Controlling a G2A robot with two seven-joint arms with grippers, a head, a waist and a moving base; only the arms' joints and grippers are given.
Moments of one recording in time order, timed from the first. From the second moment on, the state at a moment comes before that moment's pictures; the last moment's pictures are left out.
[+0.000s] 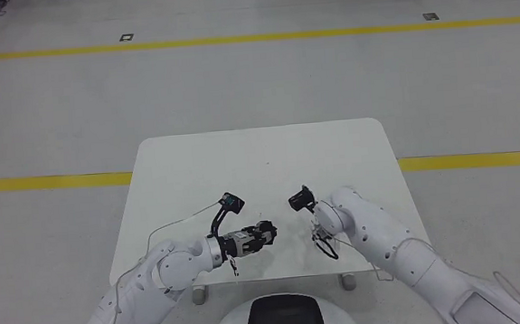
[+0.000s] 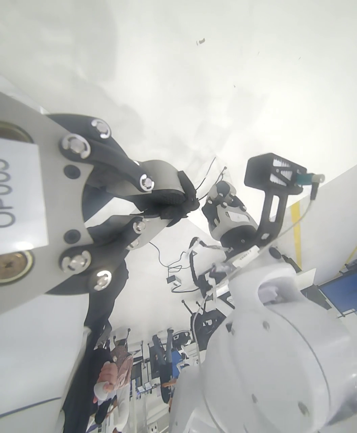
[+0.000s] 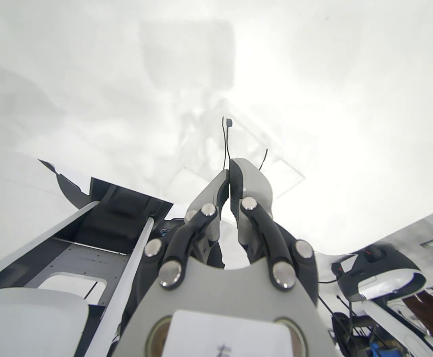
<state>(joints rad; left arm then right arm) 1.41 -0.95 -0.84 -1.65 0.30 -0.34 -0.45 -1.13 -1.20 0.75 -1.44 -1.06 0.15 1.37</state>
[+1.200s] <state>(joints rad) 1.41 -0.95 -0.84 -1.65 0.30 -0.34 -0.45 -1.69 -1.07 1.20 -2.00 -1.14 -0.17 0.53</state>
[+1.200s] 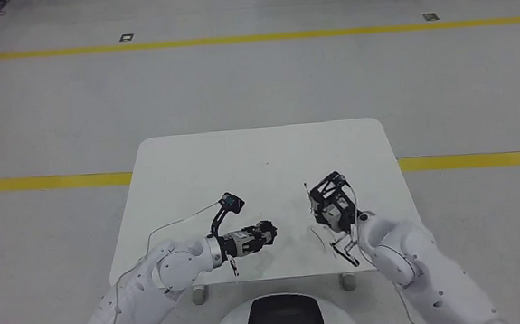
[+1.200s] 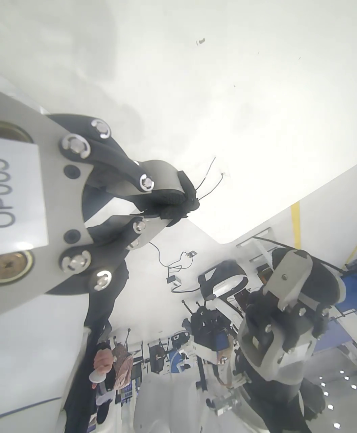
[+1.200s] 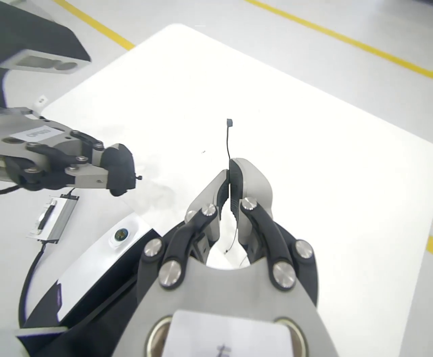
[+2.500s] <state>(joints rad) 1.35 -1.01 -0.75 -1.52 -0.09 -0.15 -0.45 -1.72 -1.08 1.12 -1.79 -1.35 -0.33 -0.15</state>
